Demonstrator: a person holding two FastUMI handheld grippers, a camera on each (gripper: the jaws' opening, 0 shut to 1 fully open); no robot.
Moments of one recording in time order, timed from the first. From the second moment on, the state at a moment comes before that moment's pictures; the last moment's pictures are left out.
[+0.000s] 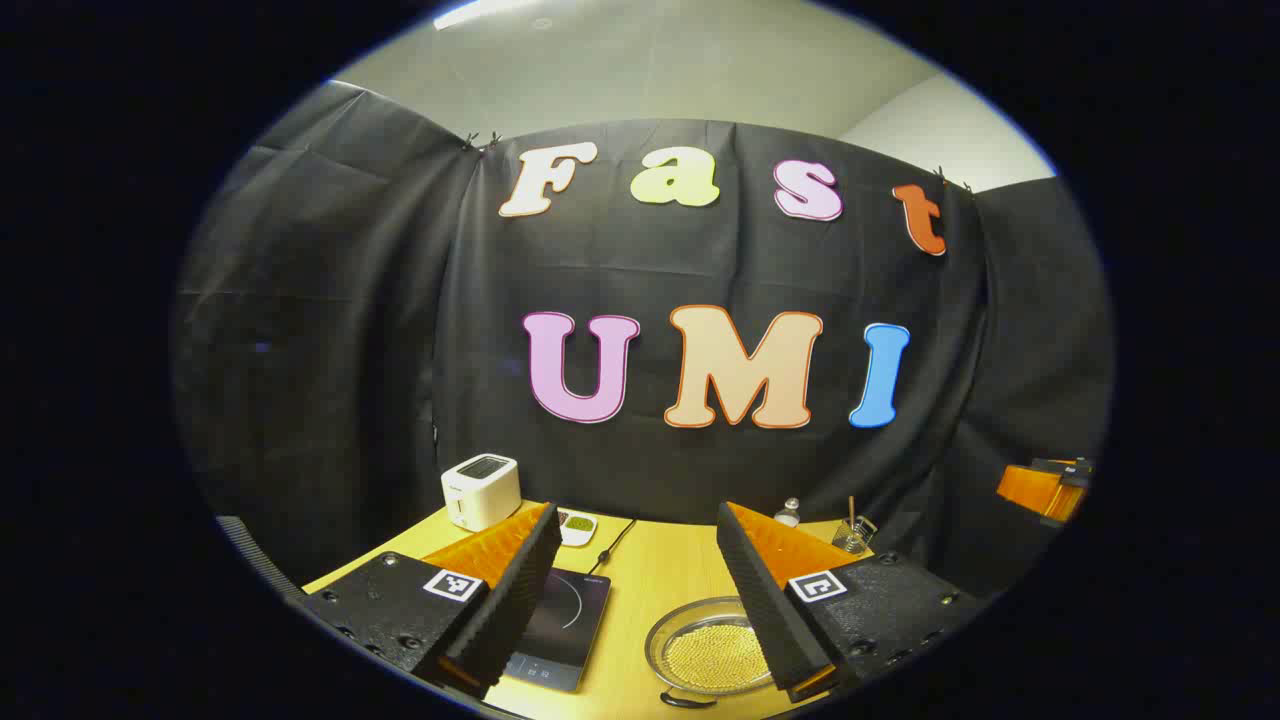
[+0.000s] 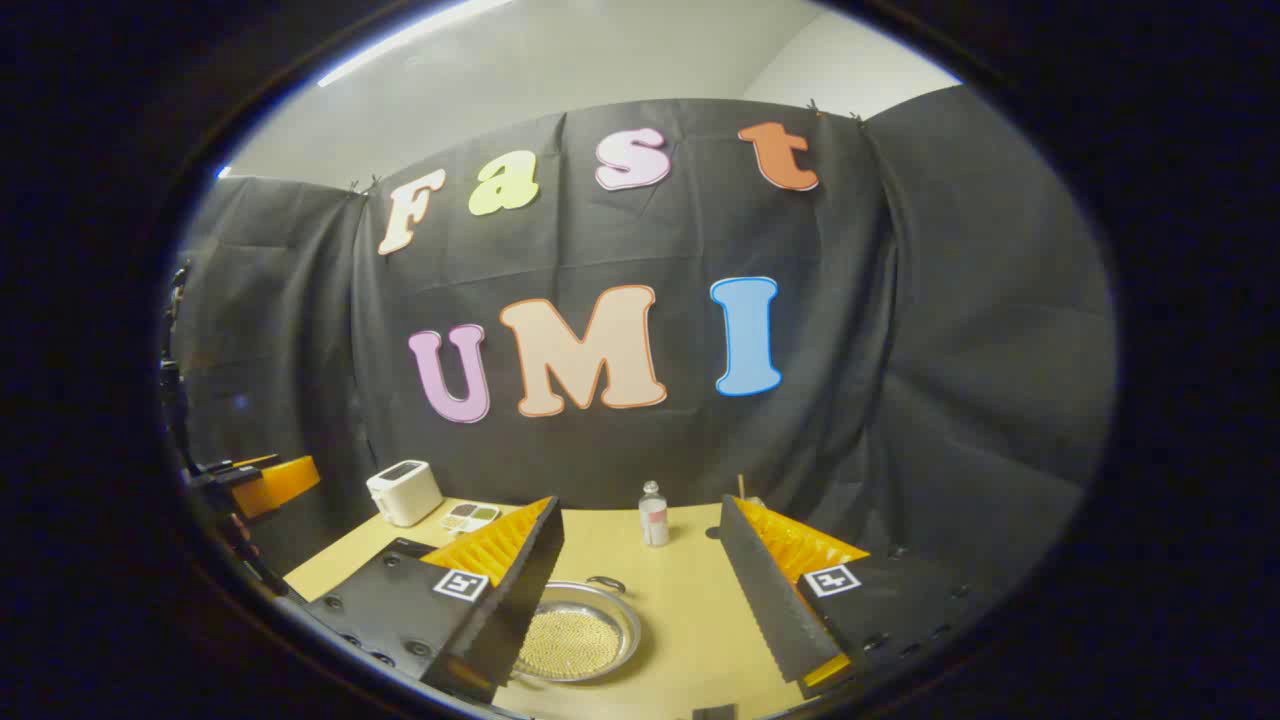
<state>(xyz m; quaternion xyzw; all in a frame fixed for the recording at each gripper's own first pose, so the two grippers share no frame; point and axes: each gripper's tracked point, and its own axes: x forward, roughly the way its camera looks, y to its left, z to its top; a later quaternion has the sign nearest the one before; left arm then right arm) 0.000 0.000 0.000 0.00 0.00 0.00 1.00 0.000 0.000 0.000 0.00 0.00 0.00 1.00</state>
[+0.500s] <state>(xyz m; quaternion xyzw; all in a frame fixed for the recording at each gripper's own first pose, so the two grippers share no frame) -0.003 -0.004 -0.012 0.02 0.02 0.00 1.00 -0.002 0.001 -0.010 0.00 0.00 0.01 1.00</state>
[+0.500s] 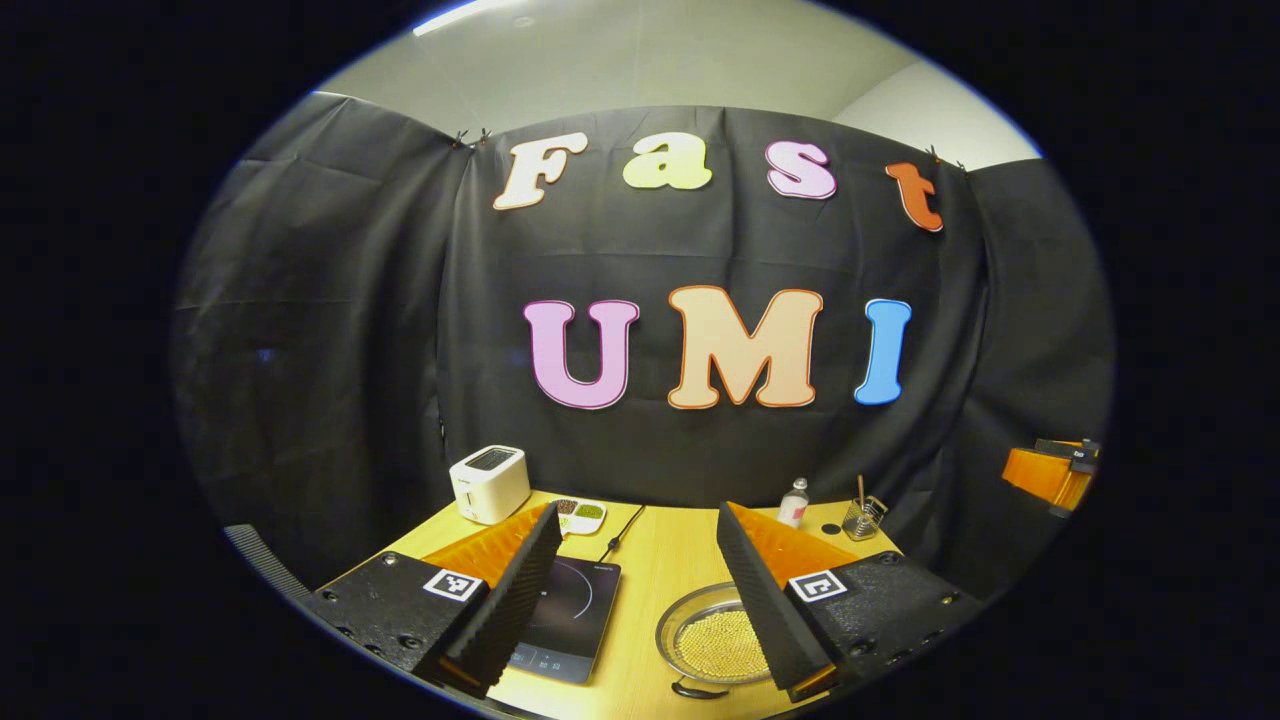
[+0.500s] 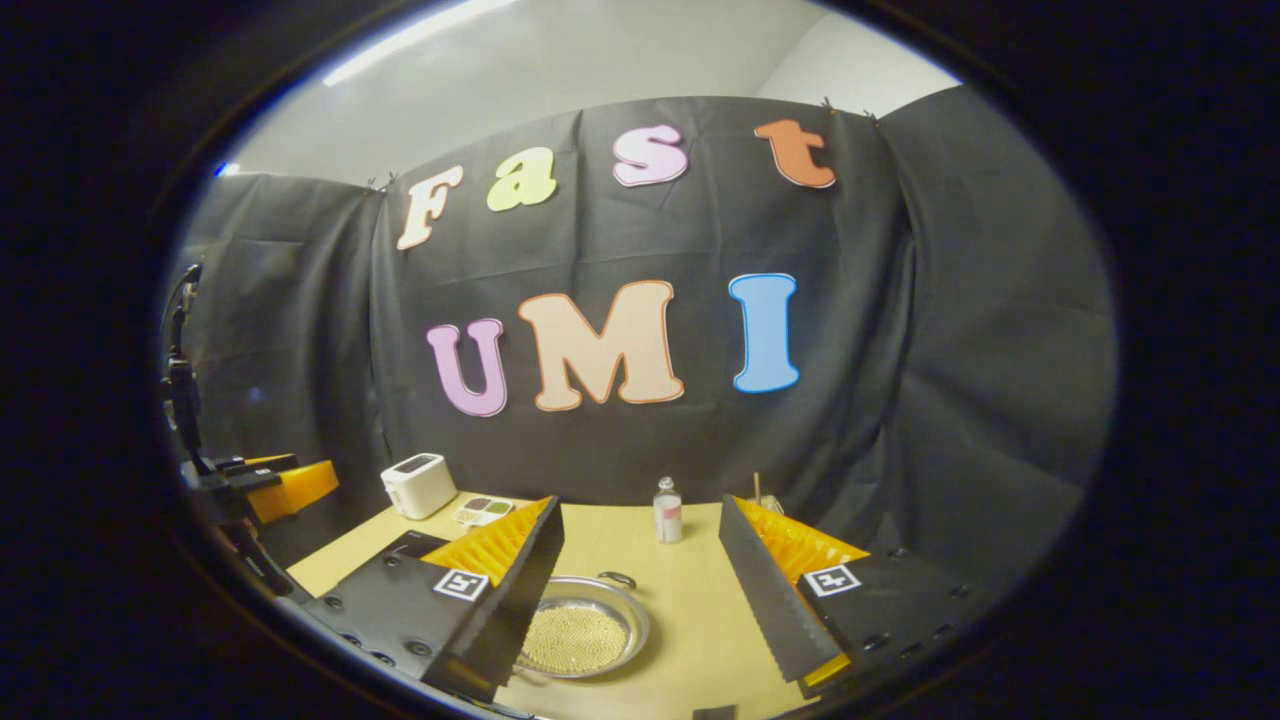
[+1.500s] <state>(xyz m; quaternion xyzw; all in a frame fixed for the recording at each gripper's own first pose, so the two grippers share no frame) 0.001 0.001 -0.013 0.02 0.01 -0.01 1.00 -0.003 0.012 -0.013 0.01 0.00 0.02 1.00</state>
